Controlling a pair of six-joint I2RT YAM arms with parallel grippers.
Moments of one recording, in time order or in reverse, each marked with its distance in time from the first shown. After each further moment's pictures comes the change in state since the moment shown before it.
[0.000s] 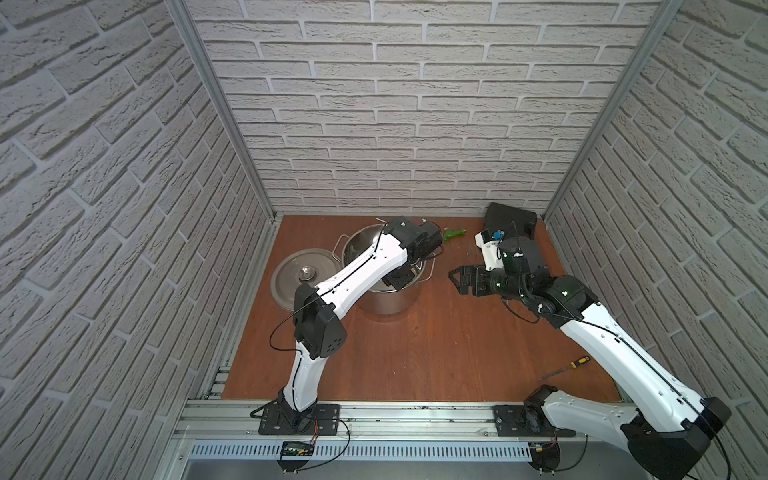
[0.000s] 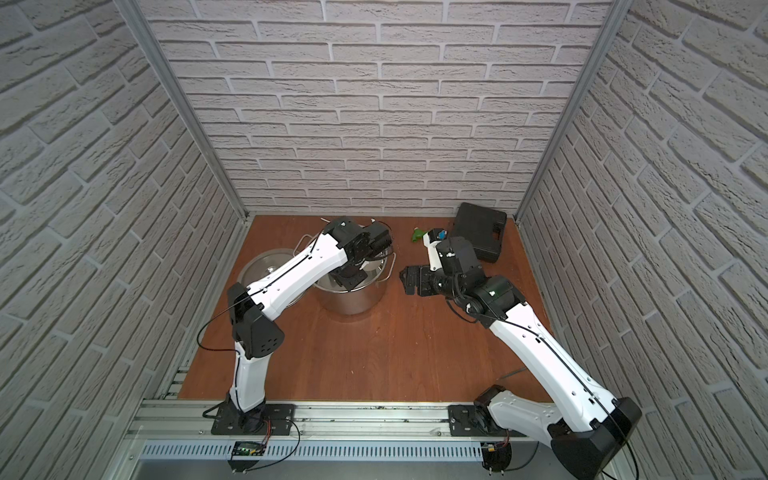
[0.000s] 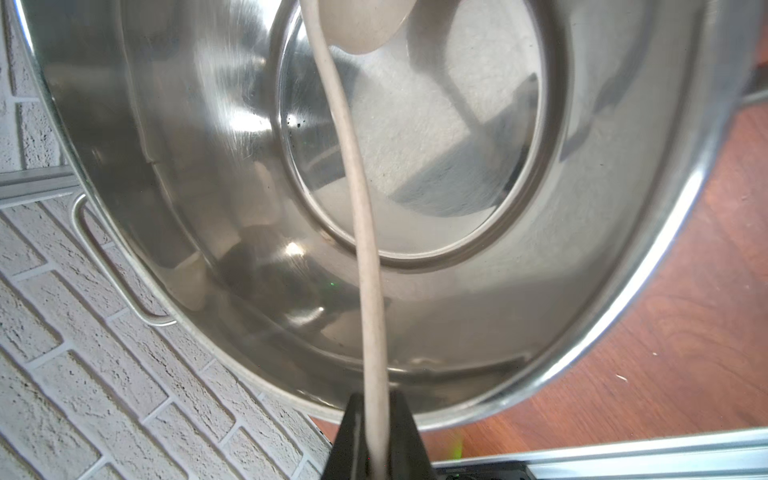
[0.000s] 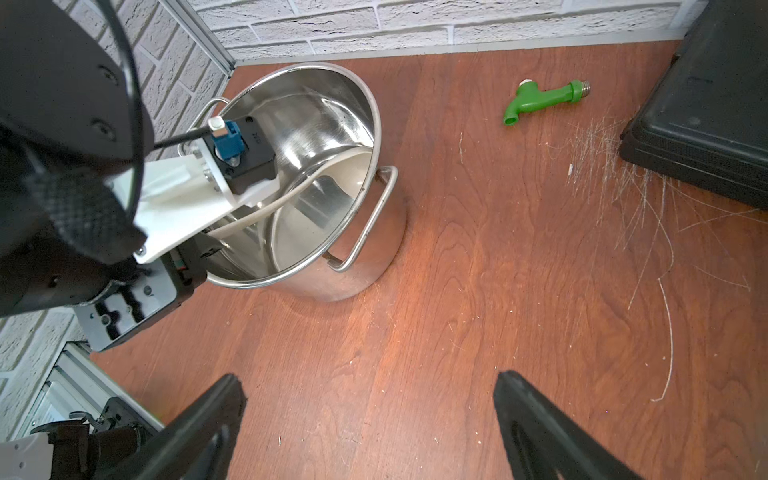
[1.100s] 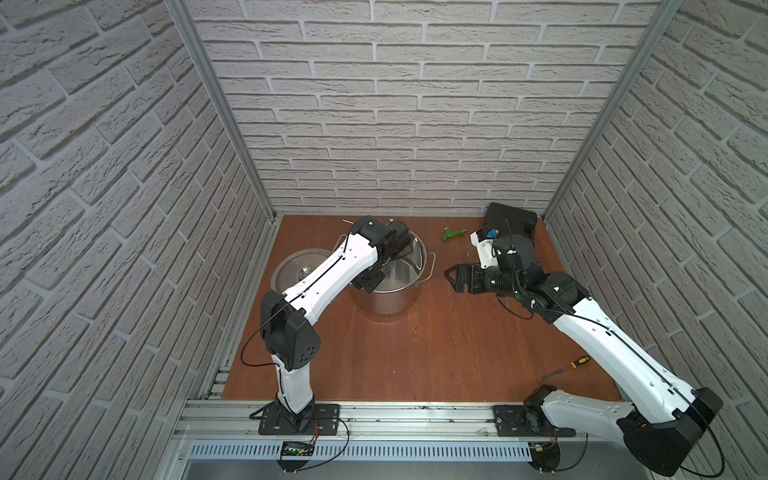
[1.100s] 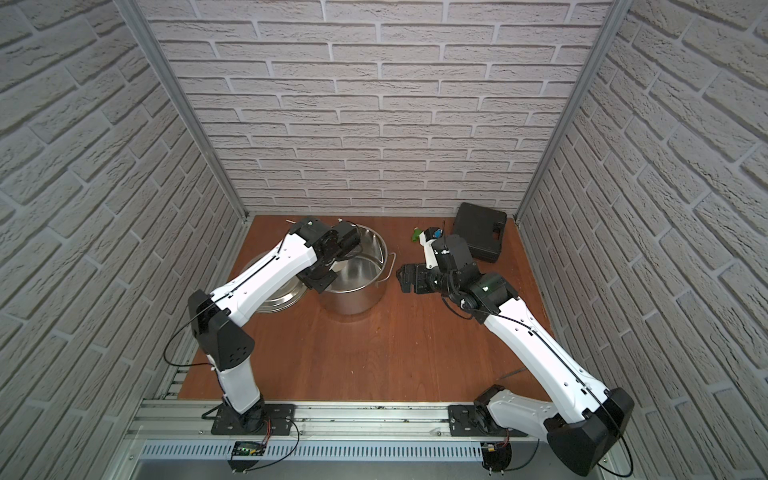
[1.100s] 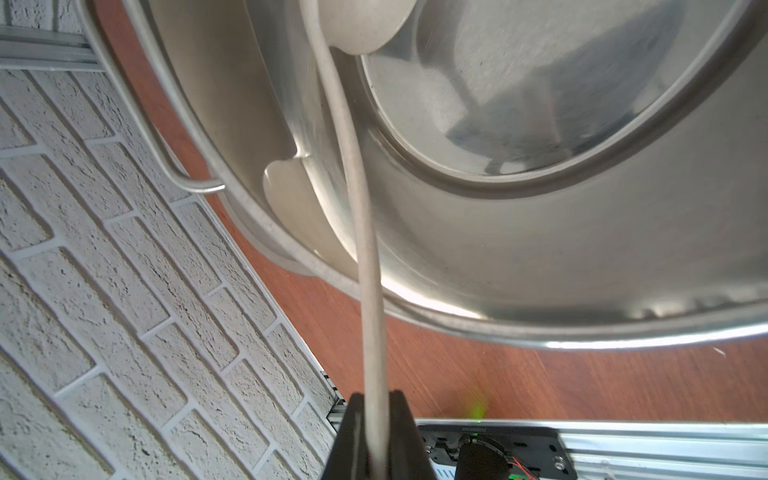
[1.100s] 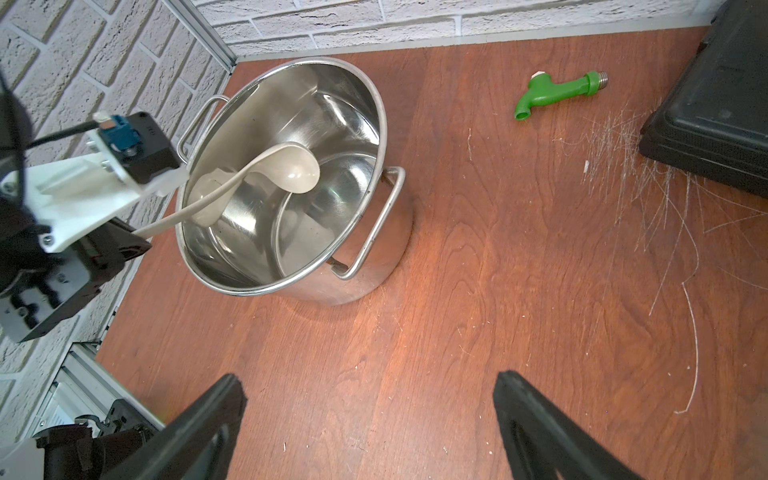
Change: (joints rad) left arm 0.136 -0.161 -0.216 0.002 -0.046 -0.025; right arm 0.000 0.039 0.000 0.031 -0.023 0.012
